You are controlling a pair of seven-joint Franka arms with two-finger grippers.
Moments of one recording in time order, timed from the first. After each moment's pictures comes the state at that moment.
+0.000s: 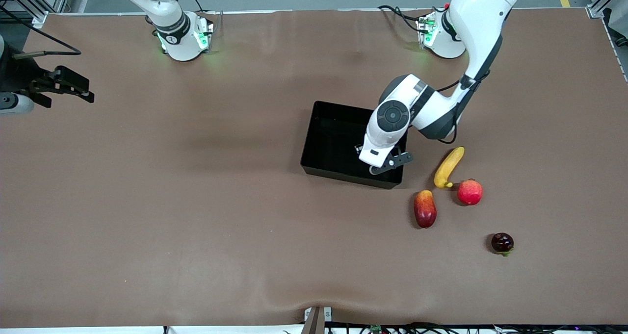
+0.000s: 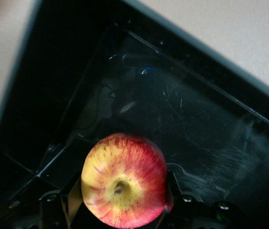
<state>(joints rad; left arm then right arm) -0.26 0.51 -0.39 -1.90 0.15 2.22 -1.05 -0.01 -0.01 0.02 -1.53 0.05 1.43 -0.07</state>
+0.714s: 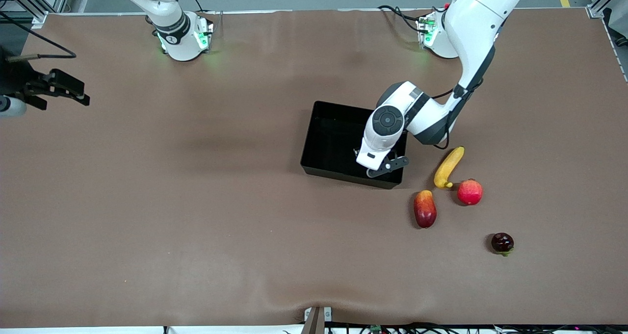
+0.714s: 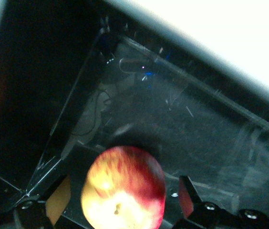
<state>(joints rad) -0.25 0.54 -0.38 -1.86 0.21 2.23 -1.08 -0.02 0.01 0.02 -1.52 0.05 1.47 -0.07</state>
